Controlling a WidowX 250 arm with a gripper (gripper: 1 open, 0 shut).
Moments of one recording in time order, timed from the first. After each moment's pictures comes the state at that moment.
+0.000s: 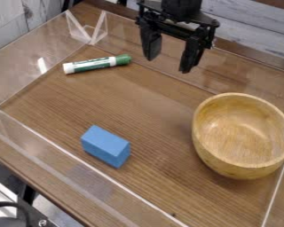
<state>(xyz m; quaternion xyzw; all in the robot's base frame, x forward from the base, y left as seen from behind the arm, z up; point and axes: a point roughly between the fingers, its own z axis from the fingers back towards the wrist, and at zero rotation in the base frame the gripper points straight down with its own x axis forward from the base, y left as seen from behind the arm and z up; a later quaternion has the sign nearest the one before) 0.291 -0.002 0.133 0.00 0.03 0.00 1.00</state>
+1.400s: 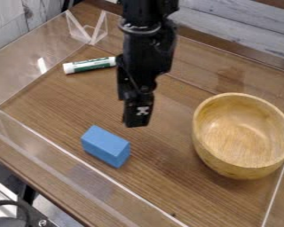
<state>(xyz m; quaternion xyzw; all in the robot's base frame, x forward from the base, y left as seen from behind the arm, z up) 0.218 0.008 0.105 0.00 0.04 -0.38 0.92</state>
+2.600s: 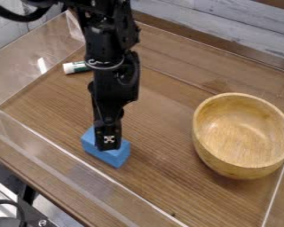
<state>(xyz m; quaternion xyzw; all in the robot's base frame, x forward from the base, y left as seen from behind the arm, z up) 0.197 0.032 0.070 0.00 0.02 -0.38 0.92</state>
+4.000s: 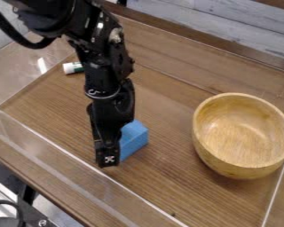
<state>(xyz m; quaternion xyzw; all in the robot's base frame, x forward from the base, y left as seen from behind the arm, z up) 0.194 0.039 0.030 0.00 0.03 -0.35 0.93</state>
